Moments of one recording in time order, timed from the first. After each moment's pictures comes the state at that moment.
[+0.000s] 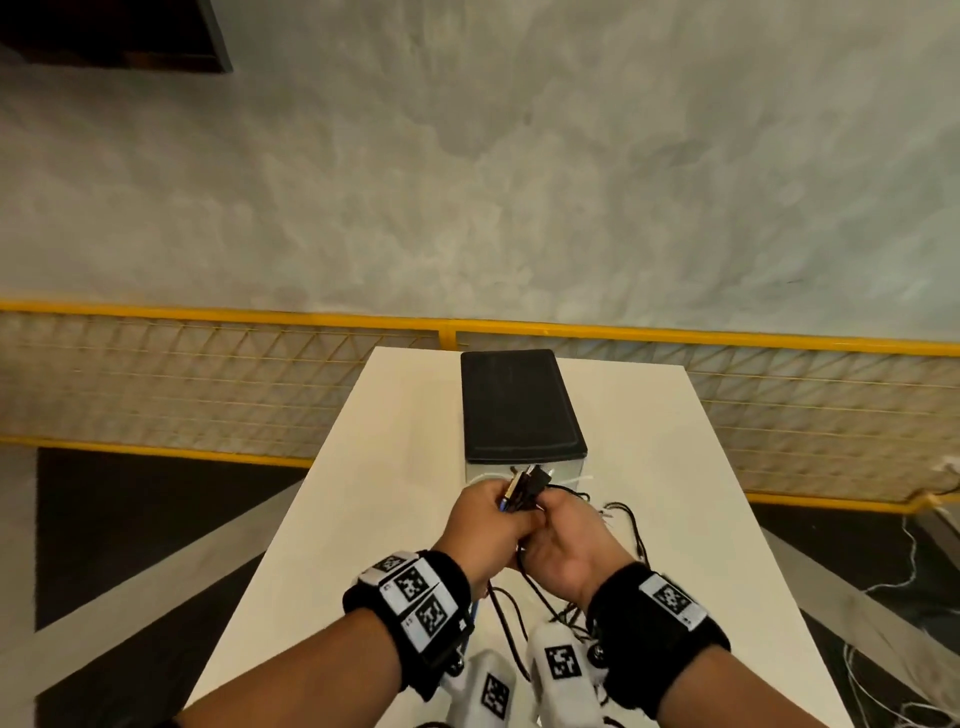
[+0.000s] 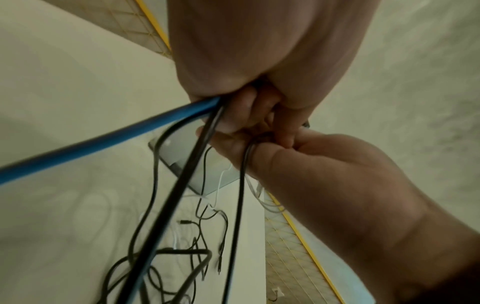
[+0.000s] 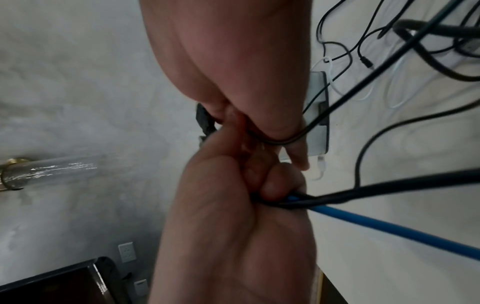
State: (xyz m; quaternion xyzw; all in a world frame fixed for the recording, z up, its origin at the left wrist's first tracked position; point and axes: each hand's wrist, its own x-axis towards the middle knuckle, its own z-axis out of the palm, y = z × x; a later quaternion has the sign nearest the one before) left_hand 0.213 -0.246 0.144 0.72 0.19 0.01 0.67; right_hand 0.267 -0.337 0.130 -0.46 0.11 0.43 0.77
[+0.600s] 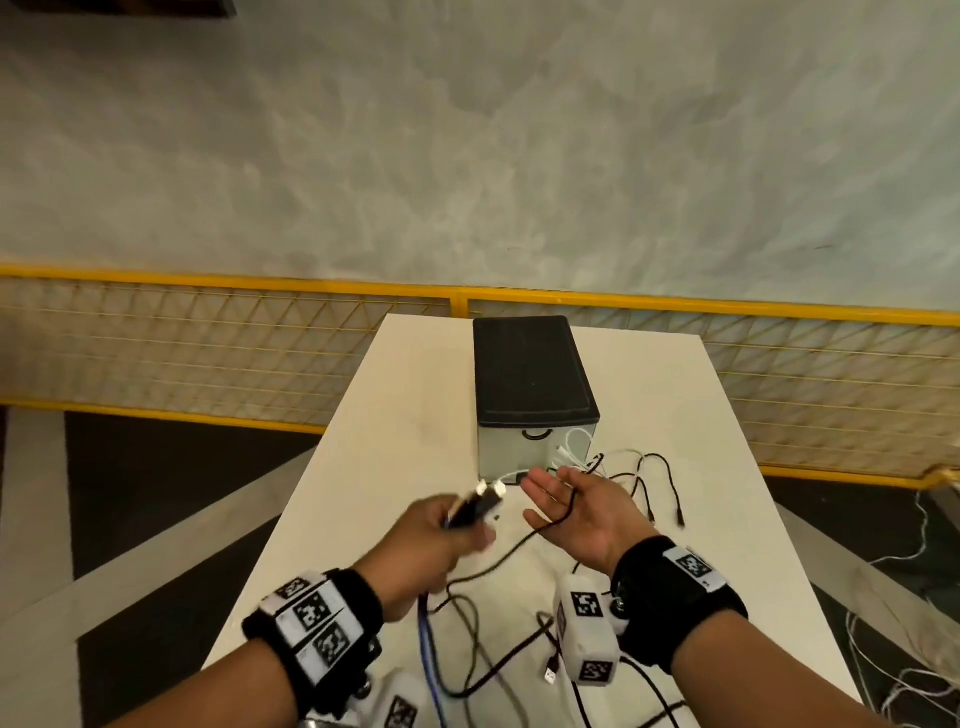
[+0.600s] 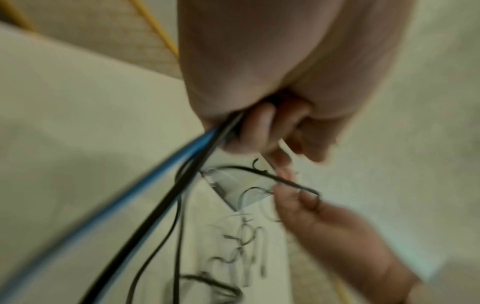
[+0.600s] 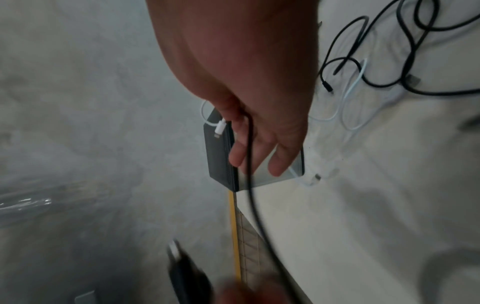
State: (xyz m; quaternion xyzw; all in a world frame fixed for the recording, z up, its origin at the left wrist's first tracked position) left_hand 0.141 -0.198 0.126 0.71 0.23 -0.09 0.66; right_hand 0.274 -0.362 0.098 -0.44 0.22 0.39 0.78
